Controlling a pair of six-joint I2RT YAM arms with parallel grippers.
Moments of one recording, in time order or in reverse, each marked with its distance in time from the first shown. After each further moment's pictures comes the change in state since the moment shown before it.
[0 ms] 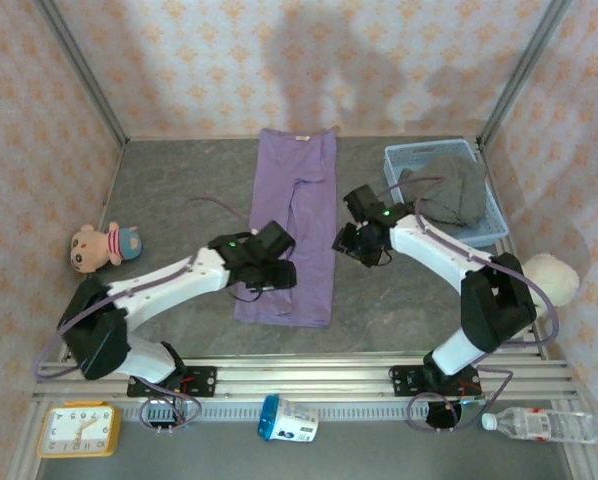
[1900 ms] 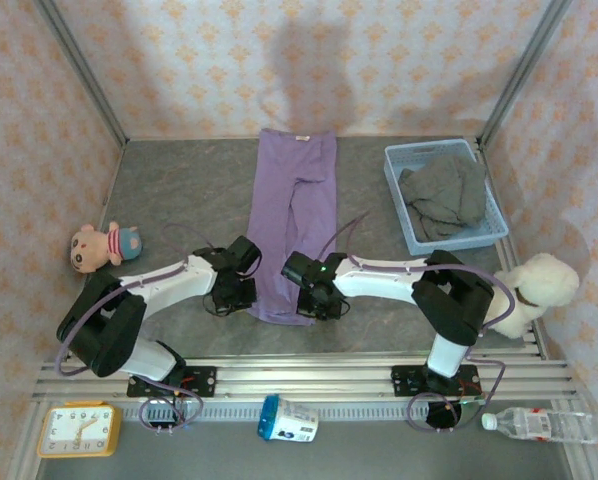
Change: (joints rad) left arm 0.207 0.037 -0.293 0.054 0.088 0.095; right arm 0.453 0.179 -0.073 0.047 0.036 0.239
